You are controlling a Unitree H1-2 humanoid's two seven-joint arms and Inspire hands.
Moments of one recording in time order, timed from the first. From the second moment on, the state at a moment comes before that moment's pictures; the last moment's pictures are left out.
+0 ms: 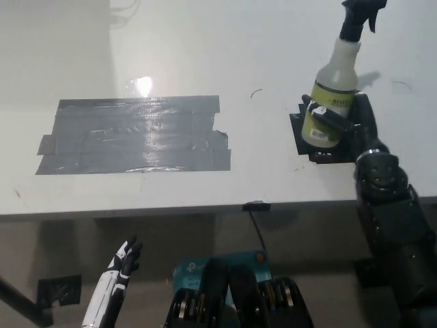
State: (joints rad) left_arm 0.11 0.11 -0.06 -0.06 0.13 -0.06 -0.03; right_arm -0.80 -0.10 -0.05 0.83 -0.10 -0.04 -0.16
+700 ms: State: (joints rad) left_arm 0.11 0.11 -0.06 -0.06 0.13 -0.06 -0.03; right_arm -0.78 -0.06 -0.02 0.93 -0.19 -0.27 -0.41
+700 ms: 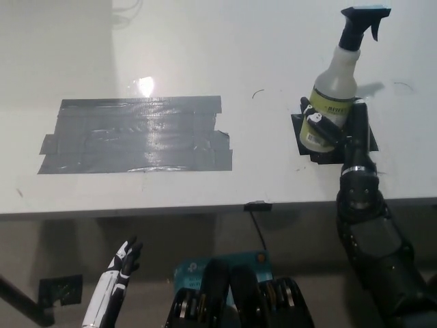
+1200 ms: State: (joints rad) left_arm 0.10 0.11 -0.05 -0.06 0.13 -0.06 -0.03; right_arm -0.74 -0.08 0.13 0.95 -0.25 -0.37 -0.49
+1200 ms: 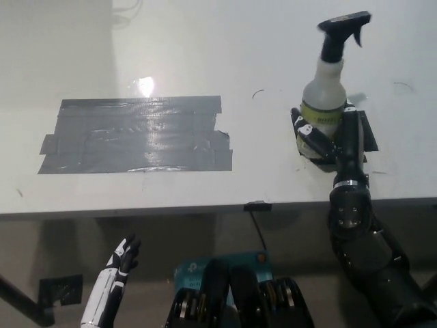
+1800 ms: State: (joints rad) left_arm 0.08 0.11 -0.05 -0.06 0.13 -0.06 -0.03; right_arm -0.71 -0.18 0.14 0.91 -0.17 -0.36 -0.14
